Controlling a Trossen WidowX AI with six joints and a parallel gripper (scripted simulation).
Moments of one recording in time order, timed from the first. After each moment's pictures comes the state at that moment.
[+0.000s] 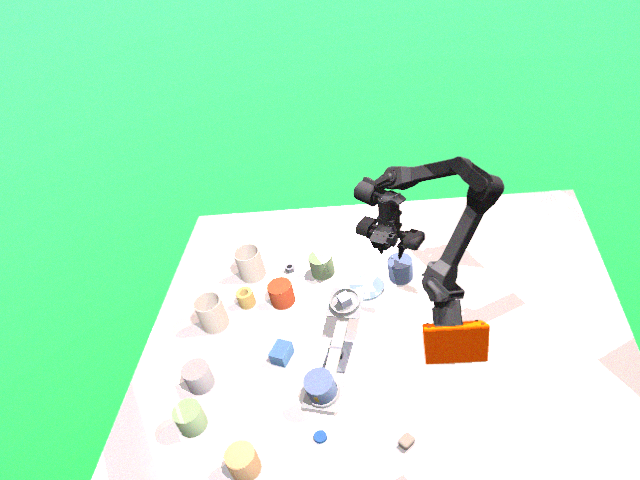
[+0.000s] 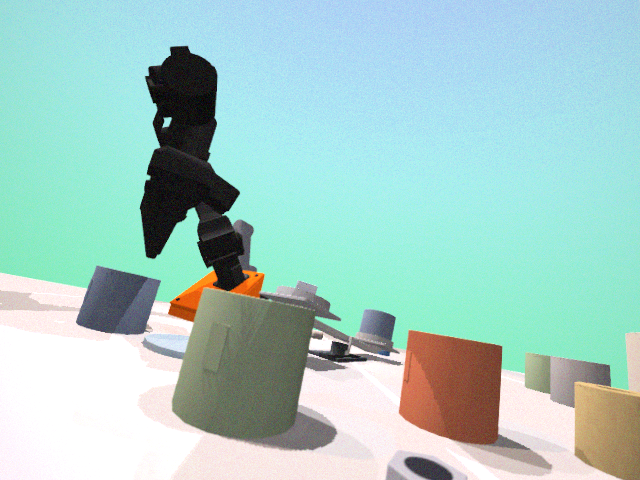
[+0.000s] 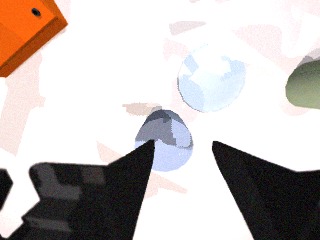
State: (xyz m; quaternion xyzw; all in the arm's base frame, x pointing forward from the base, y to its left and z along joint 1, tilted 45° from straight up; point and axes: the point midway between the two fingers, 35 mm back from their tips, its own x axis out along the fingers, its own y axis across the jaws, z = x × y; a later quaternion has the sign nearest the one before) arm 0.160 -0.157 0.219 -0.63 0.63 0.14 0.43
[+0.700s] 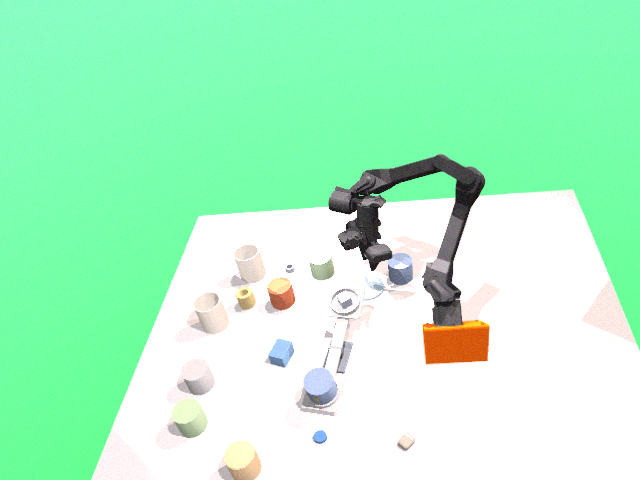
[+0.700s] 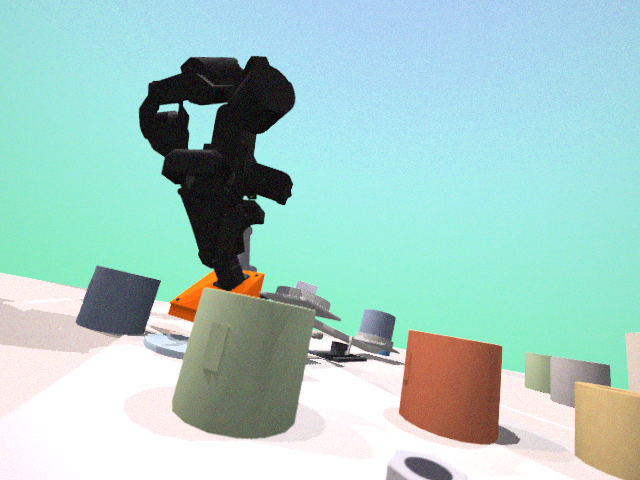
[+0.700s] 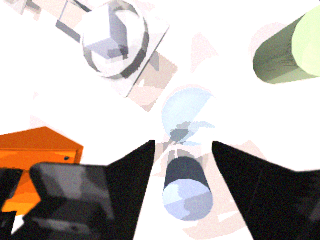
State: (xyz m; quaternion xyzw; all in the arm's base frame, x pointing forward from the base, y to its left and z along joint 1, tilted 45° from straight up) arm 0.214 -0.112 0.198 -0.43 0.63 -0.03 0.64
